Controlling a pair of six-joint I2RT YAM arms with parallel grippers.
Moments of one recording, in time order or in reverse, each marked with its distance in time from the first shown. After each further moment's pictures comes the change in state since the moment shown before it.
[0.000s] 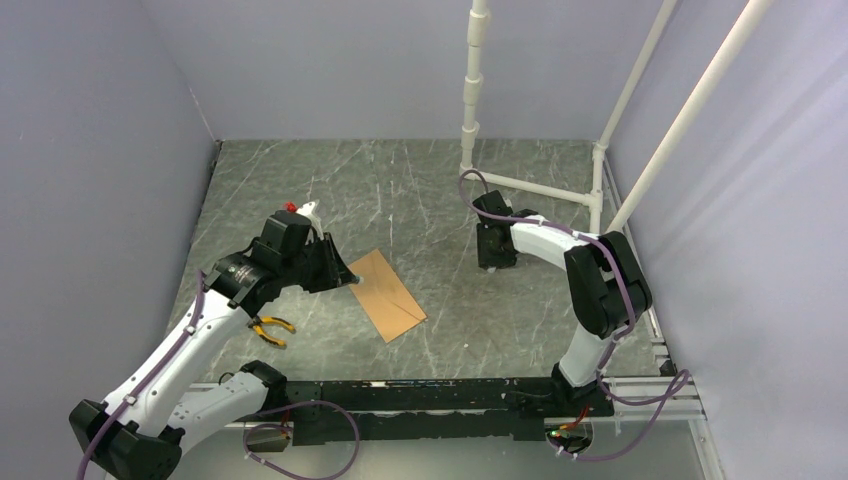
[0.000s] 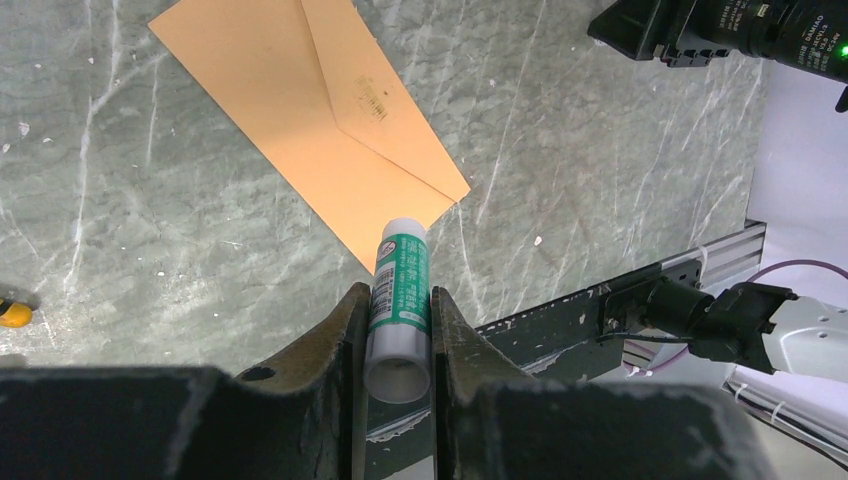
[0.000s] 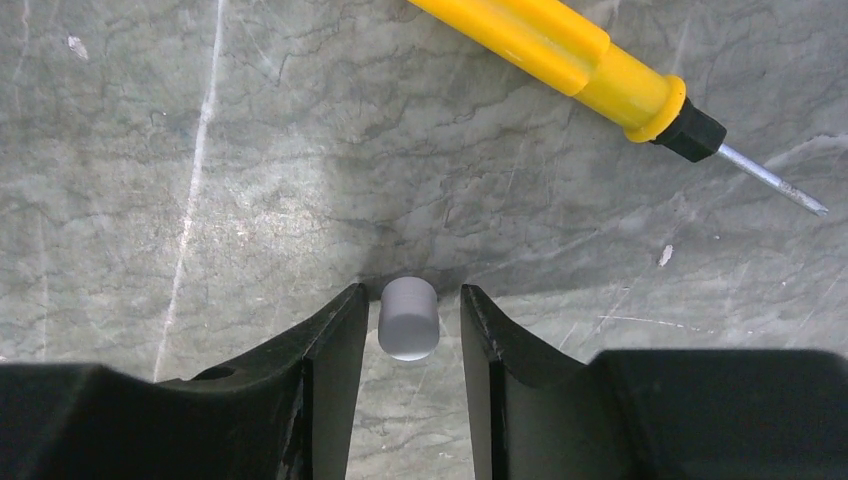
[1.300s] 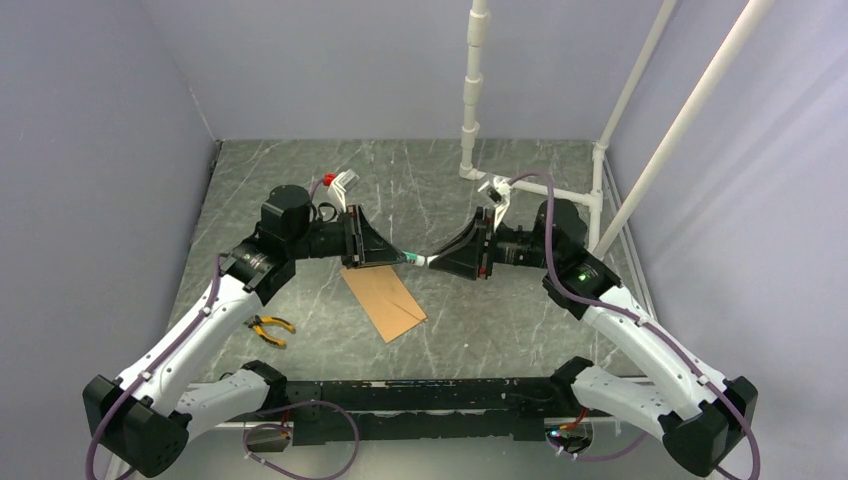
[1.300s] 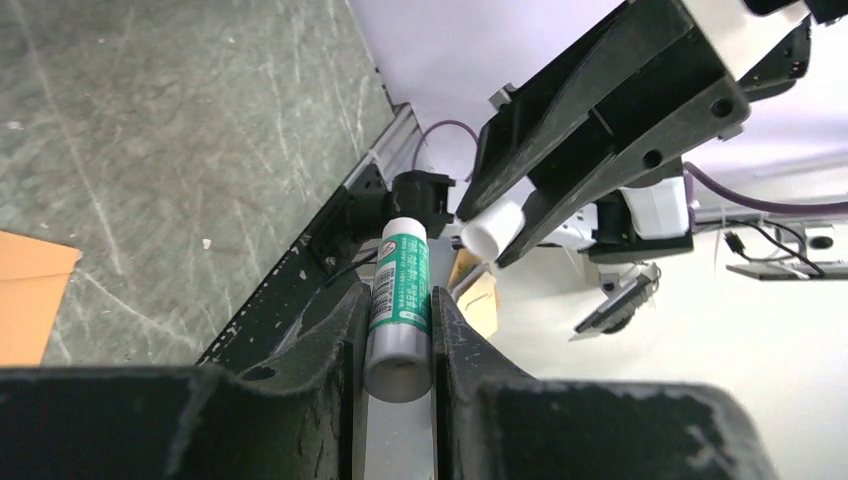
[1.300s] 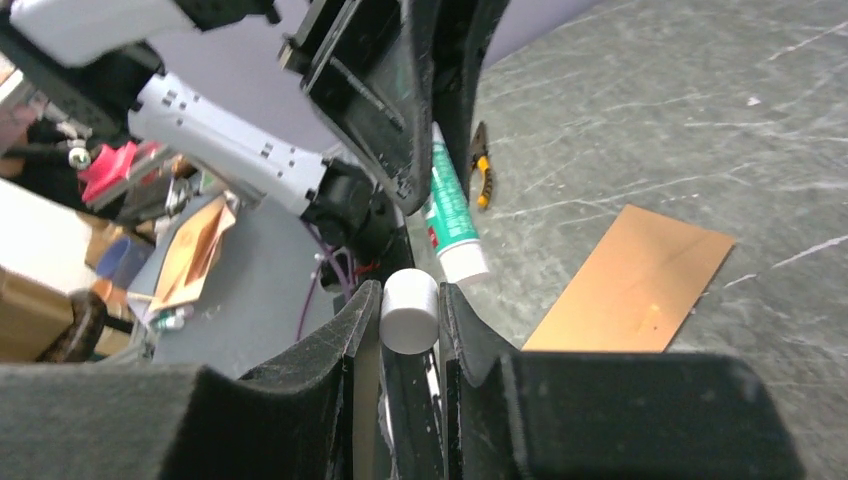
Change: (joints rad) left arm 0.000 0.095 0.009 0.555 0.636 -0.241; right arm 0.155 -0.799 -0.169 0.509 -0.986 0.048
